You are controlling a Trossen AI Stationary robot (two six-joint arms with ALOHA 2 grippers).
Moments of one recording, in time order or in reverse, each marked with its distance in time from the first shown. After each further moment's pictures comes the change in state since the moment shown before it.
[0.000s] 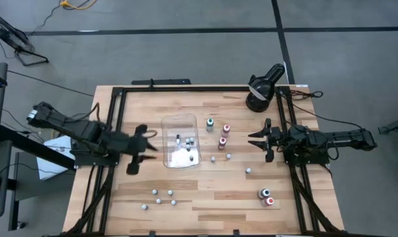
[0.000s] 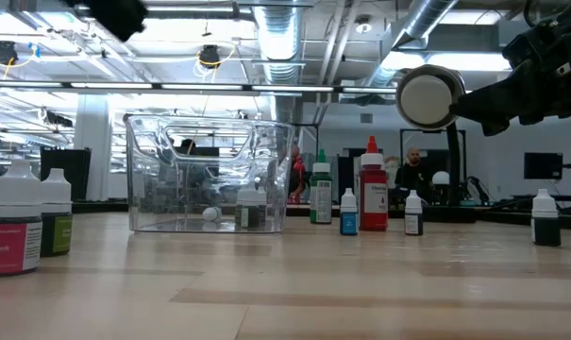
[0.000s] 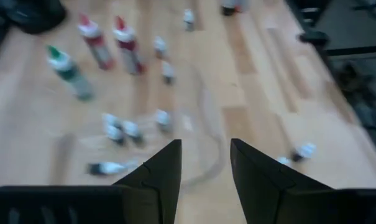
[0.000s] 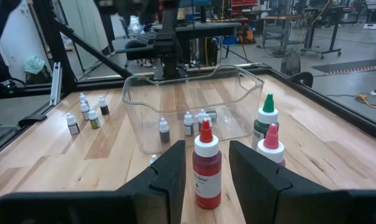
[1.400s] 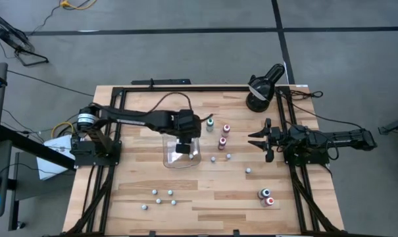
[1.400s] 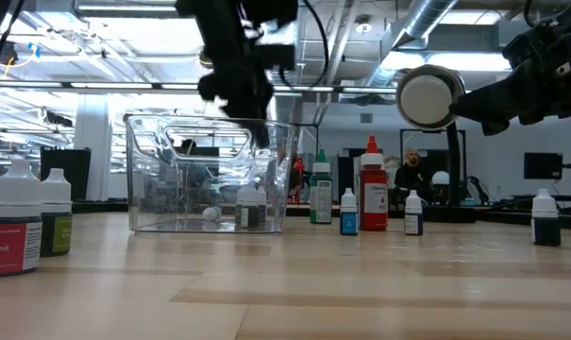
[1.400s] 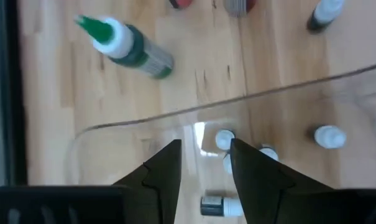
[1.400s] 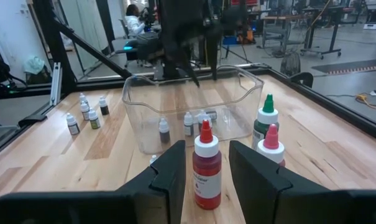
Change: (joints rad) left arm 0.418 0.912 0.583 -0.148 -0.003 0.400; right arm 0.000 0.000 0.000 0.000 0.000 0.000
